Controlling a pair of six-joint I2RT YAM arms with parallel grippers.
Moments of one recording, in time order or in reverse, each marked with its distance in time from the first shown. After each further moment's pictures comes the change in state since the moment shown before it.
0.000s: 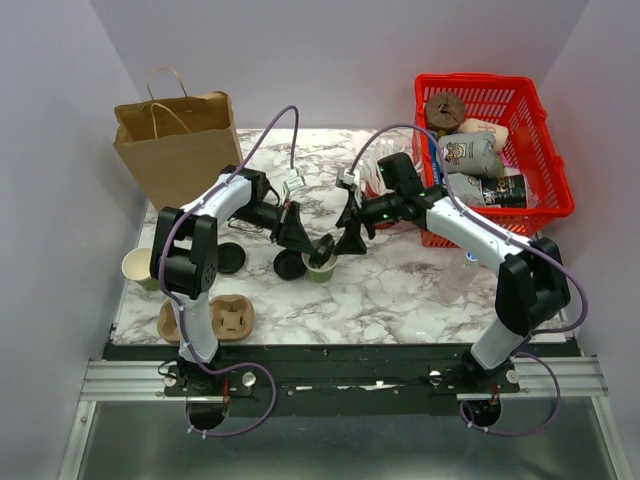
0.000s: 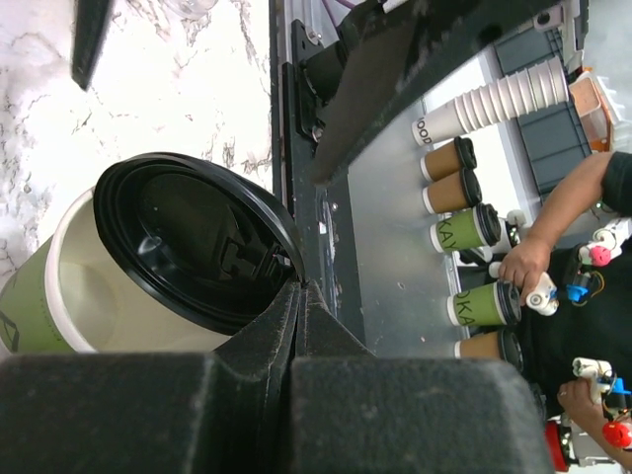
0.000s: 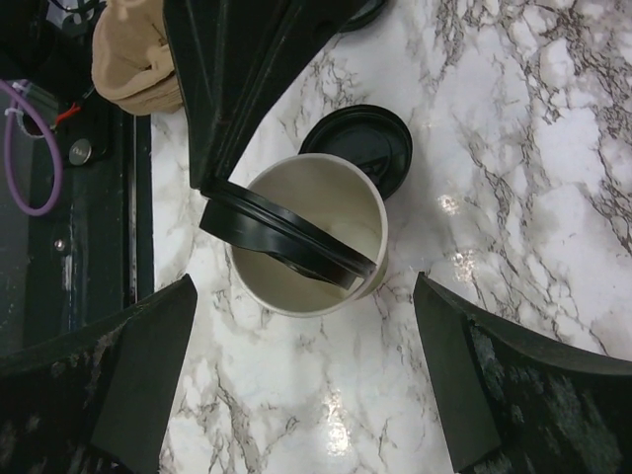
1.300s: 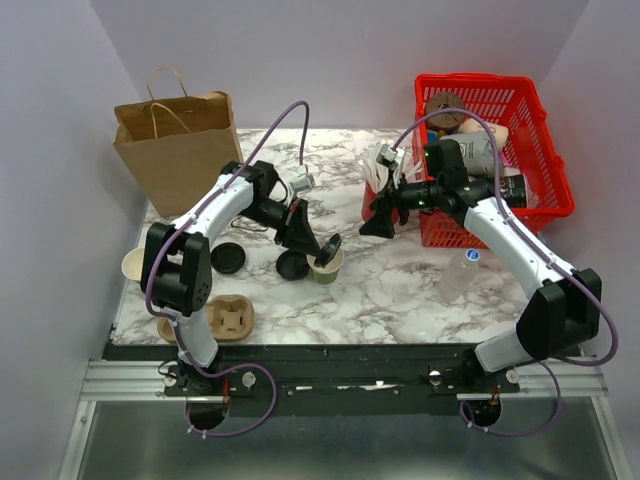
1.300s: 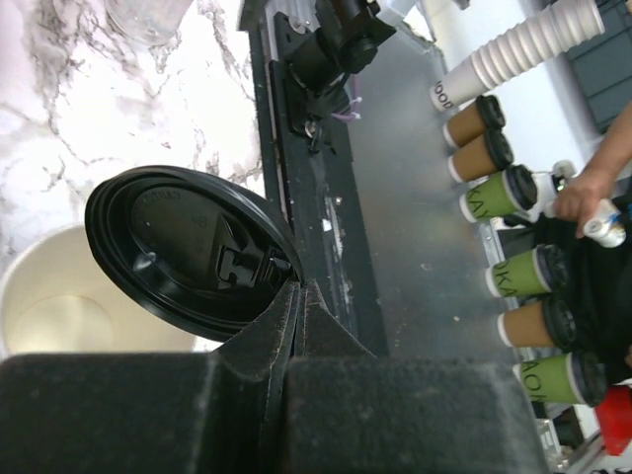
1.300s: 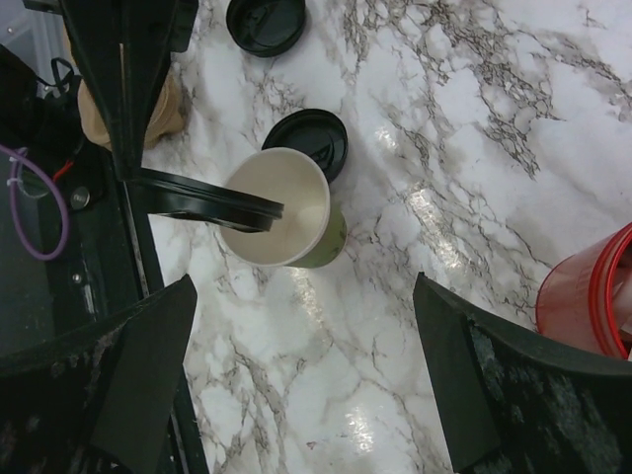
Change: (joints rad) left arm -0.076 -0.136 0.022 0.024 -0.035 0.013; right arm -0.165 -0.193 0.006 -0.122 0.040 0.110
